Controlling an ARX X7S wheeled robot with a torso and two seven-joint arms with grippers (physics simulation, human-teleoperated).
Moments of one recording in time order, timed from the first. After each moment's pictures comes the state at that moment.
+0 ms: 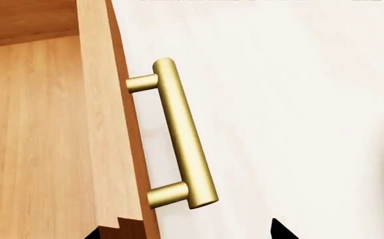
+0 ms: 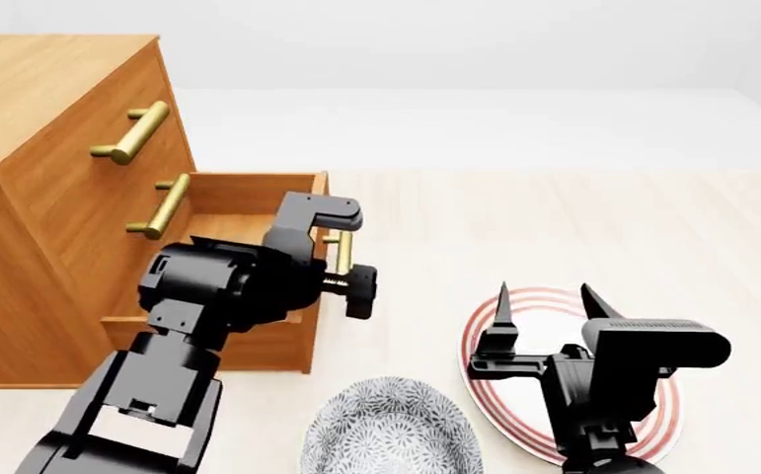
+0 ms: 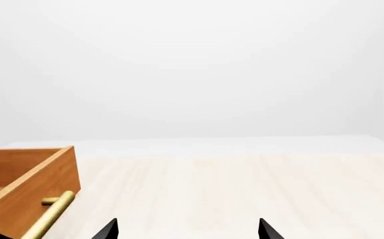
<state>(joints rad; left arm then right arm) -1.11 -0.05 0.36 -0.68 -0.46 -1.13 -0.02 0.11 0.31 -0.17 -0.47 0.36 0.41 0.32</state>
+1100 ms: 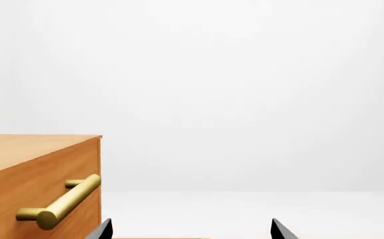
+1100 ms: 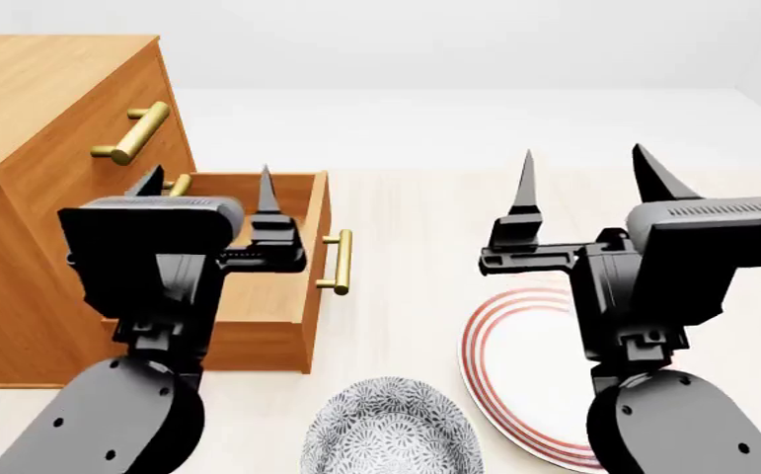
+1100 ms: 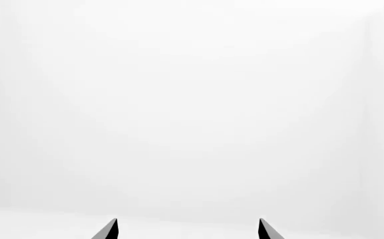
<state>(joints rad) -0.47 -0.28 0.19 0.65 -0.44 -0.73 -0.42 0.45 0.37 -0.20 -0.71 0.35 0.66 0.41</state>
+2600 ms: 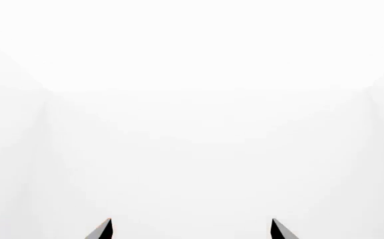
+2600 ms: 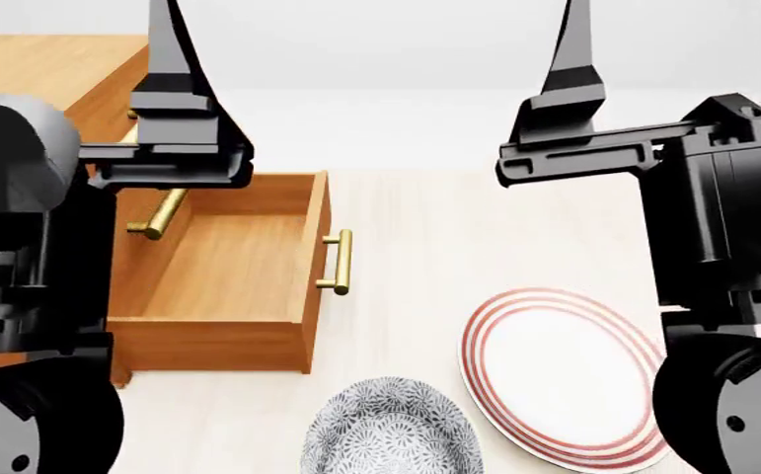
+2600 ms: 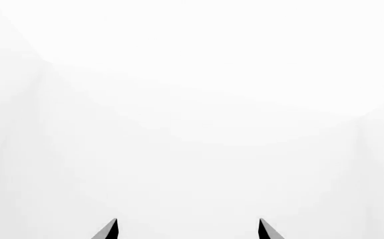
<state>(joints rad) -0.78 -0.36 0.13 1.02 -0.61 -0.93 -0.63 0.87 0.40 -0.17 -1.02 0.53 1.05 0.52</state>
